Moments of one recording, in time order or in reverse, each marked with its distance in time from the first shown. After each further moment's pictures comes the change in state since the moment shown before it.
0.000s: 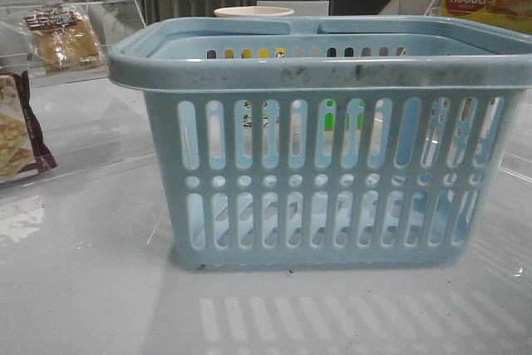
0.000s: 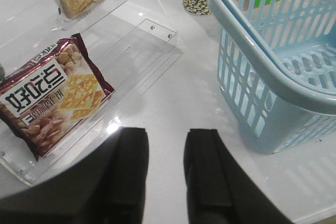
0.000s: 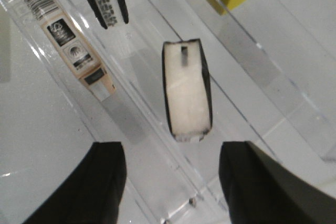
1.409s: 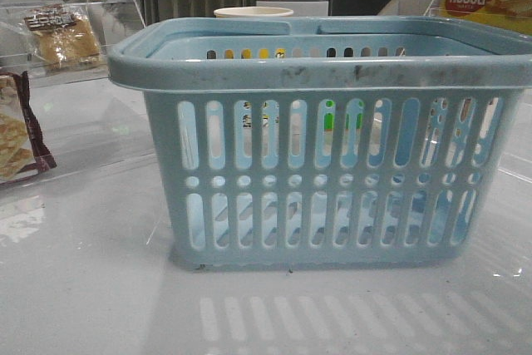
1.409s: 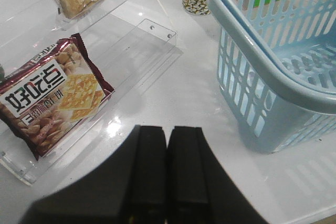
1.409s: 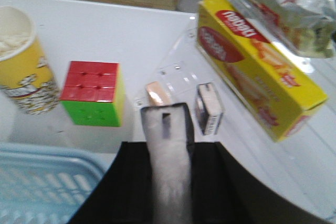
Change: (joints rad) left arm 0.000 0.000 0.000 0.000 0.000 0.000; right arm 0.225 -0.333 -0.110 0.019 0.094 0.000
